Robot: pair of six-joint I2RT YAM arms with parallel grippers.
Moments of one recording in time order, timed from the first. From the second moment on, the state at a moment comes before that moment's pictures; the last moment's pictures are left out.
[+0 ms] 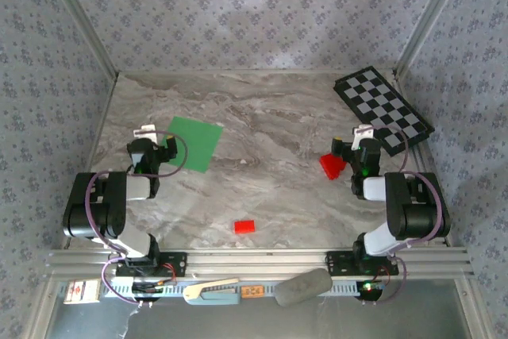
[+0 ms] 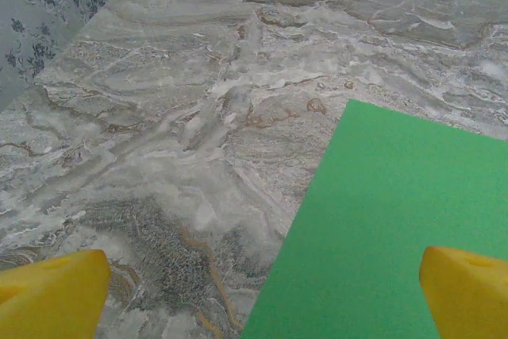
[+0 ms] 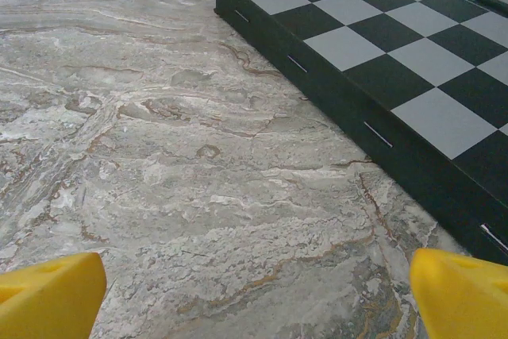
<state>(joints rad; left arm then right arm) -0.01 1.53 0.39 0.73 -0.17 -0.06 -0.02 1.52 0.37 0.75 0.08 -0.01</state>
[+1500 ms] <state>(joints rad) -0.01 1.36 0.46 0.50 -0.18 -0.07 -0.02 1.30 0.50 0.42 0.14 0.03</state>
